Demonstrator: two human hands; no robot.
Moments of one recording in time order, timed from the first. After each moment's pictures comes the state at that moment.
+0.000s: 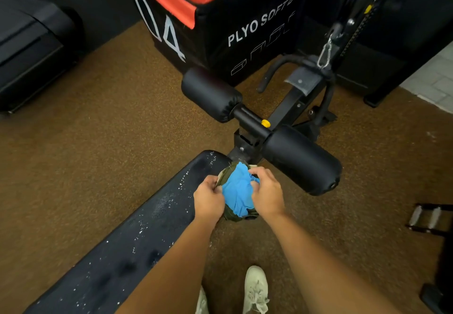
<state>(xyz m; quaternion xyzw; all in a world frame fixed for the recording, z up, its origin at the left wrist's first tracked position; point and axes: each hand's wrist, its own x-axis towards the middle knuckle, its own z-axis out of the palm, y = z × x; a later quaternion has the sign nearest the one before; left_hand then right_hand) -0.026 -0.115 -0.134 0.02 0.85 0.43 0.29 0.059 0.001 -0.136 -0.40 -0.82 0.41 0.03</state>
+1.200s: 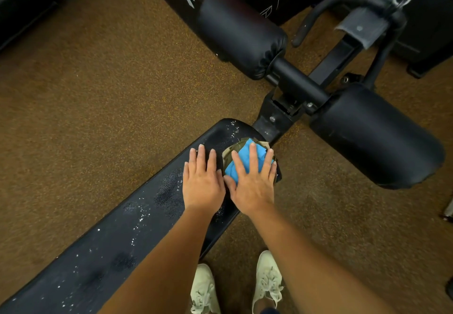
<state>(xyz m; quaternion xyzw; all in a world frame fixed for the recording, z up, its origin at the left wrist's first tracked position) -0.078 -0.181 -0.275 0.28 0.95 0.10 0.13 0.001 -0.076 -0.280 -0.29 -0.94 0.13 -0.13</state>
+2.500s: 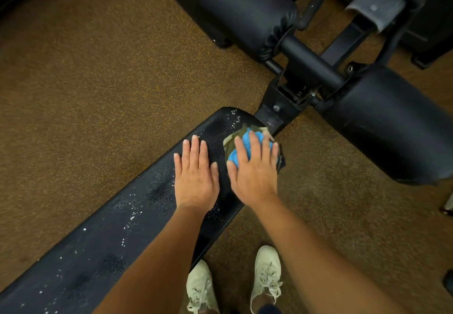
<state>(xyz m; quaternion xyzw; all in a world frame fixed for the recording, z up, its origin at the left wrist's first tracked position) -0.085 -0.194 -0.303 0.29 0.95 0.07 0.11 -0.012 -0.068 -0.289 -0.26 -0.96 0.09 -0.04</state>
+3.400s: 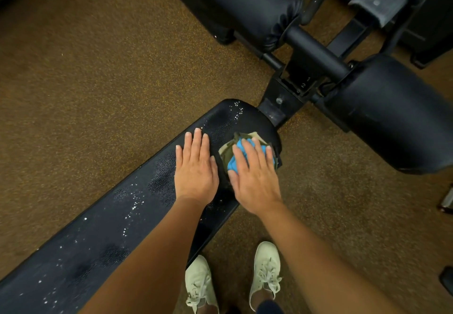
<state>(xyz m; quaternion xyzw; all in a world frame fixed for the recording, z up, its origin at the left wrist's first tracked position) -0.084 -0.203 -0.304 0.31 0.94 0.09 0.10 0.018 -0.085 -0.290 -0.18 -0.98 0.09 -0.05</state>
